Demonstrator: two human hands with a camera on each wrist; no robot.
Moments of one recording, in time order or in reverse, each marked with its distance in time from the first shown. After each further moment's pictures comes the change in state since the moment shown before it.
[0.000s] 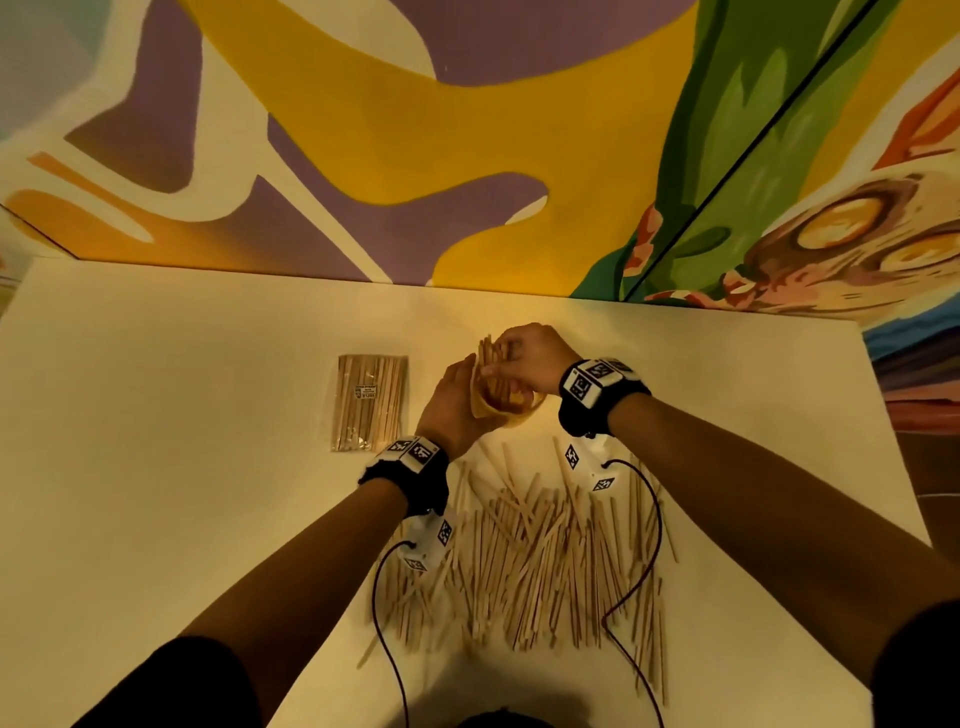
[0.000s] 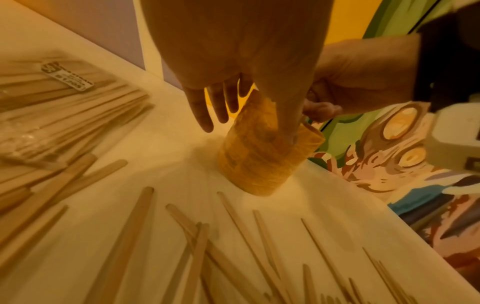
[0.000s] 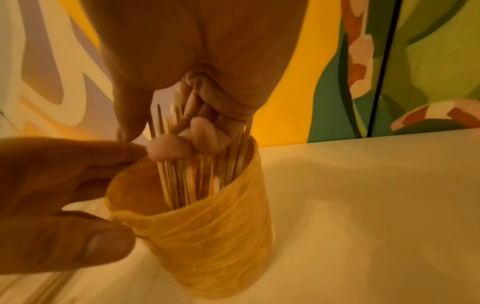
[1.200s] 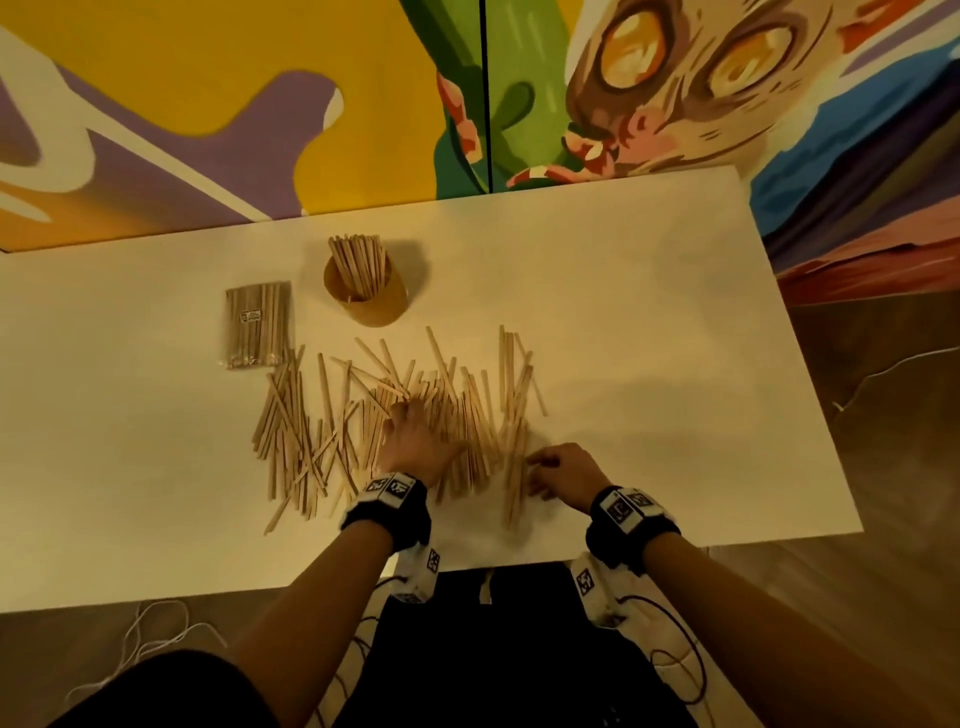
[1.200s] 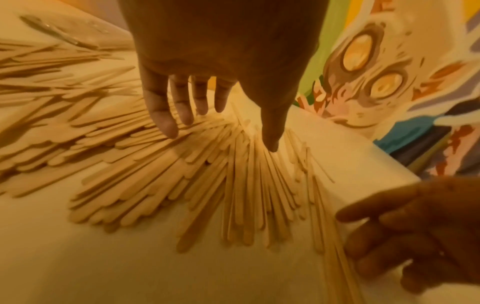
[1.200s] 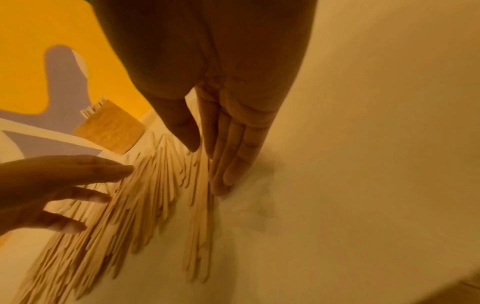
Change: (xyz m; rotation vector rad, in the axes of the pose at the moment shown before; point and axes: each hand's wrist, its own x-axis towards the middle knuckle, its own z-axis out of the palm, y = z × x) left_hand -0.162 0.078 0.171 0.412 -0.118 -0.449; right_hand -0.314 0.221 0.096 0.617 -0.085 0.461
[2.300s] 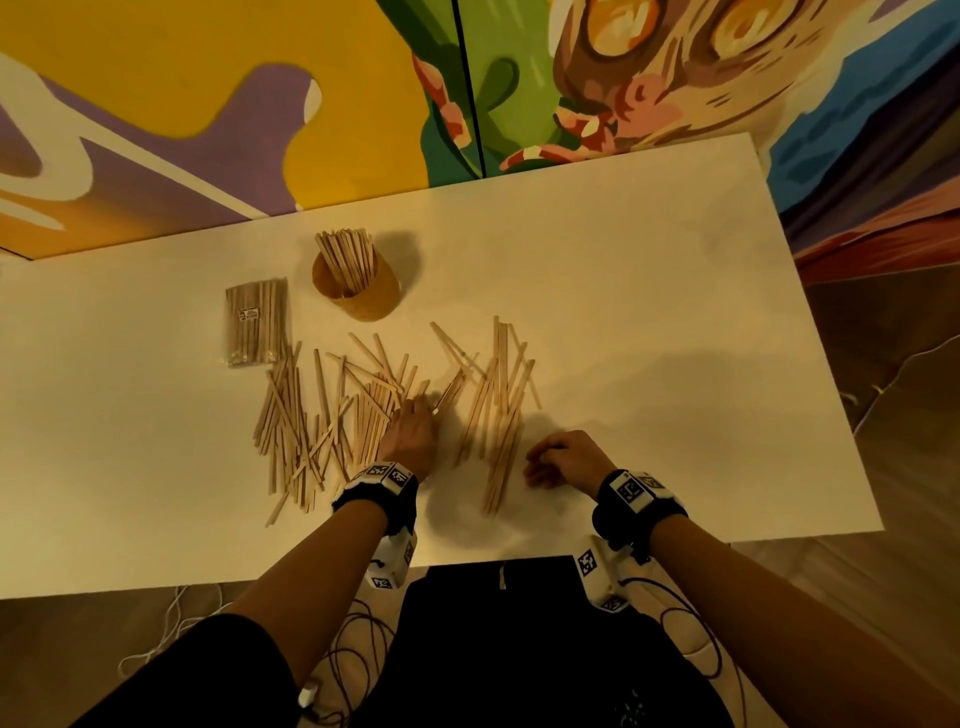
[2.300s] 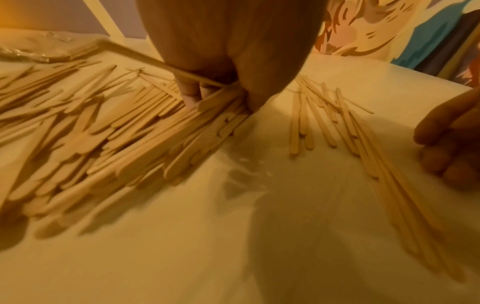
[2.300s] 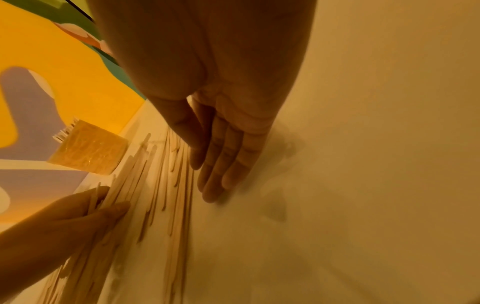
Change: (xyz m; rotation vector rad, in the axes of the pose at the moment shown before) left_hand 0.027 -0.013 0.028 0.121 0.040 0.180; right_hand 0.012 0.008 -0.018 0.276 -0.100 0.088
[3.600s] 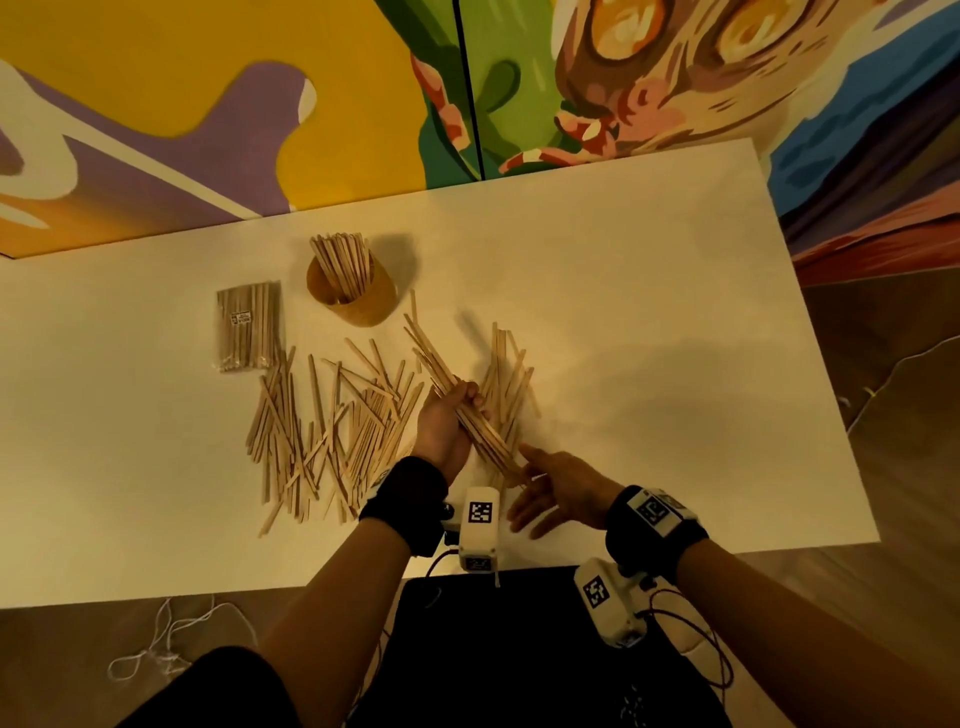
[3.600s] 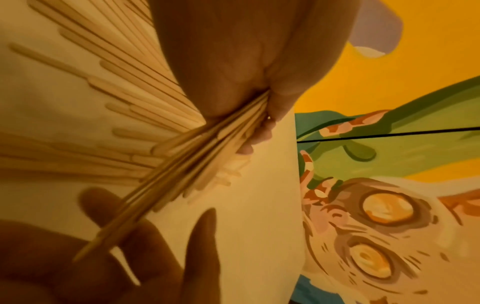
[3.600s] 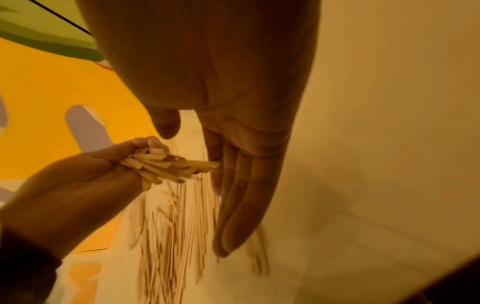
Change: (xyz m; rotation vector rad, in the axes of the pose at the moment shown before) left_hand -0.014 0.092 -0.038 -1.840 -0.083 -0.330; right_hand -0.045 -0.039 0.012 0.168 -0.267 0.271
